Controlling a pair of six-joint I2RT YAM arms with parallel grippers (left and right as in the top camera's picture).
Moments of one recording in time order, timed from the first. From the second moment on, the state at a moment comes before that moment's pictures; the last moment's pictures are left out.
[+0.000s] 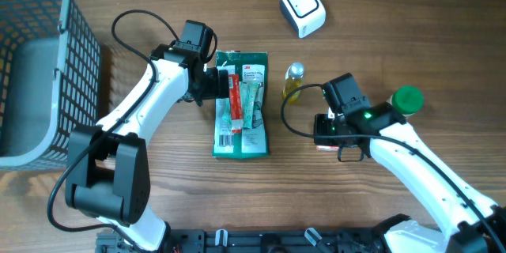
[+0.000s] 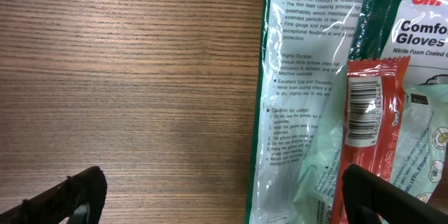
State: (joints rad) left arm -0.27 1.80 1.26 -0.83 -0.03 -0.34; right arm 0.43 1.38 0.85 -0.78 -0.04 0.46
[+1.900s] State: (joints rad) left arm -0.28 1.80 1.26 -0.83 -0.03 -0.34; right arm 0.65 1.55 0.91 -0.78 0.31 0.71
